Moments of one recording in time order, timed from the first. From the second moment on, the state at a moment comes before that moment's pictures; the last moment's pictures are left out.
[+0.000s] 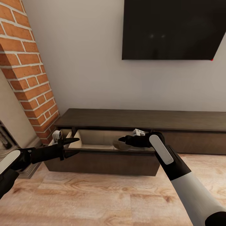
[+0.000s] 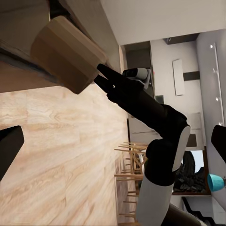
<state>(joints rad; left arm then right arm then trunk) -0.54 0.57 -0.24 -1.45 2.07 1.01 0.11 -0.82 -0.09 0.36 -1.26 -1.11 0.96 -0.39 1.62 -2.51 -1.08</state>
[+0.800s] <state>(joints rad) -0.54 0.57 -0.24 -1.45 2.07 1.01 0.11 -0.82 -0.09 0.36 -1.26 -1.12 0.96 -0.40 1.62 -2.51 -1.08</state>
